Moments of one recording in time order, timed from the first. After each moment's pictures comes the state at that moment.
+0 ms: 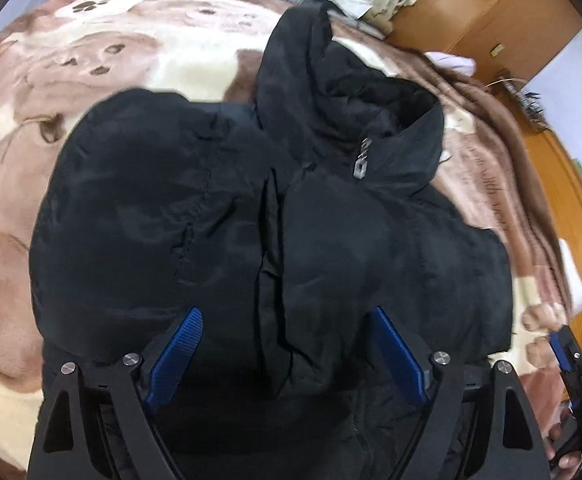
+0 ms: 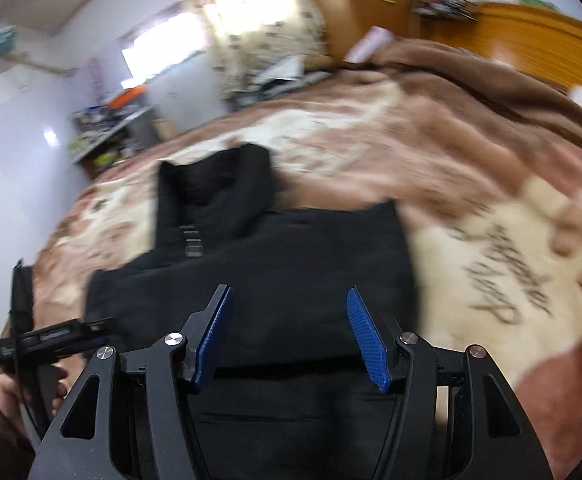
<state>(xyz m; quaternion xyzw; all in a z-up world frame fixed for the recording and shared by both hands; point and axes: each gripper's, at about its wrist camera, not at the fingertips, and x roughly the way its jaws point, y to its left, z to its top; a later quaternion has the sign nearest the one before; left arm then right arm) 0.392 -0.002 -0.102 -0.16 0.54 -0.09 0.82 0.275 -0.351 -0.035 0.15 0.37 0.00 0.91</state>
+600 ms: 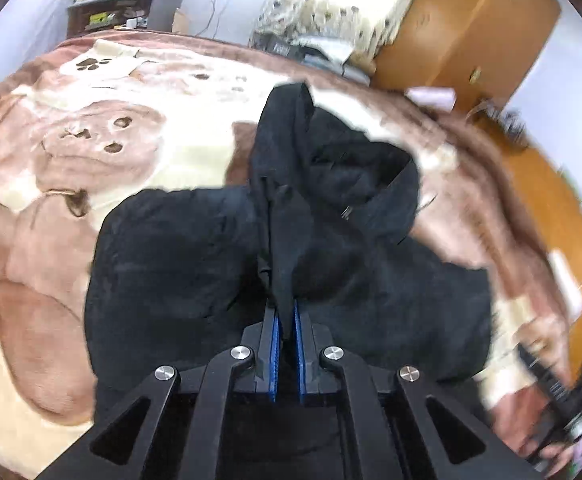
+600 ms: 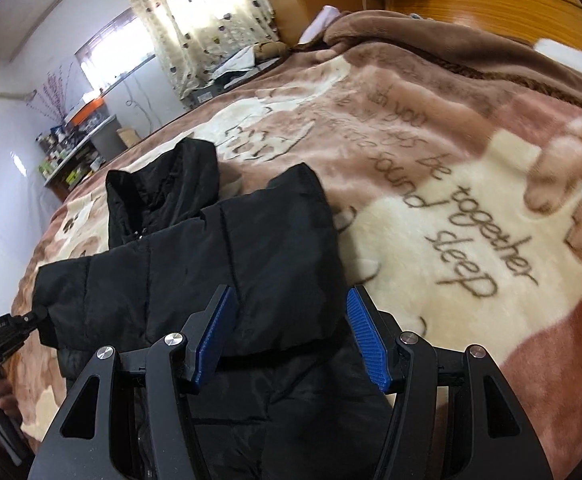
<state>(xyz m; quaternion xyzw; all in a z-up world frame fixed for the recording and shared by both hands) 0.384 0.017 -0.049 -0.13 0.47 -0.09 0.87 0.284 -0.374 -0.054 0.18 0.40 -0.03 0.90</state>
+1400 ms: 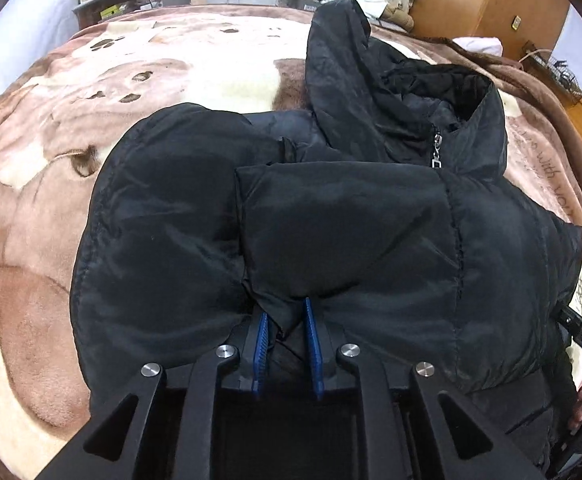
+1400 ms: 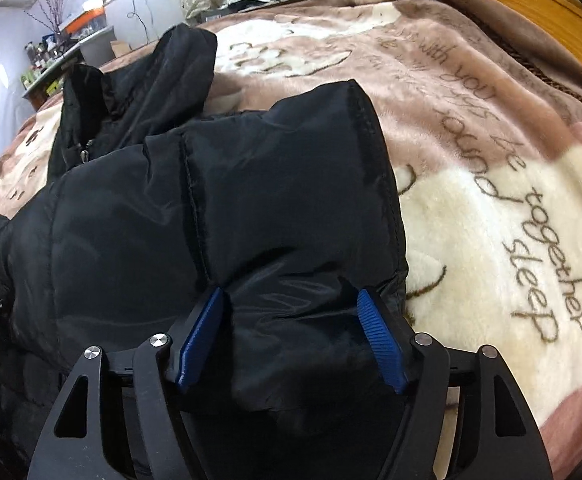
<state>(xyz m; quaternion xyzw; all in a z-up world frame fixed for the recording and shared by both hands) 0.403 0.010 -0.126 -0.06 0.53 -0.02 0.85 0.361 -0.341 -0.136 0.08 0.50 -0.03 0.86</state>
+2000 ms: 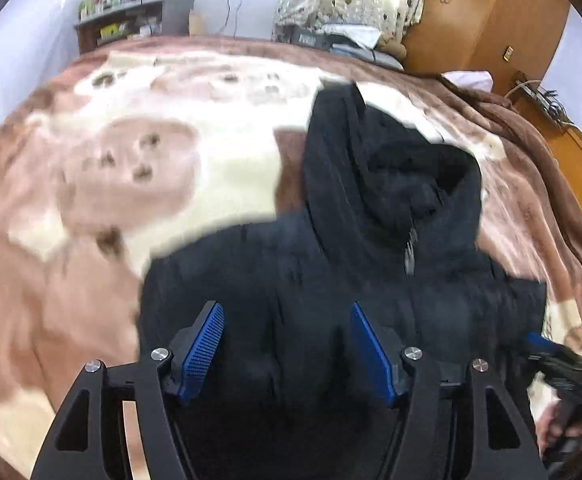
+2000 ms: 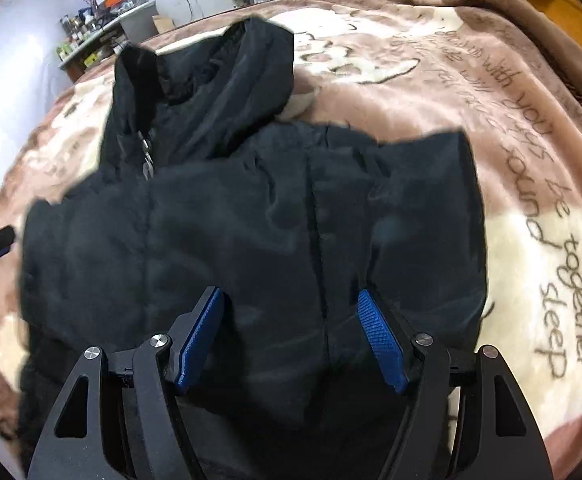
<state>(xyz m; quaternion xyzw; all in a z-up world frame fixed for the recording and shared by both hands) 0.448 0.038 -0.040 -0.07 0.48 -0.03 0.87 0.383 -0.322 -0.095 0.07 0.52 0.06 0.85</state>
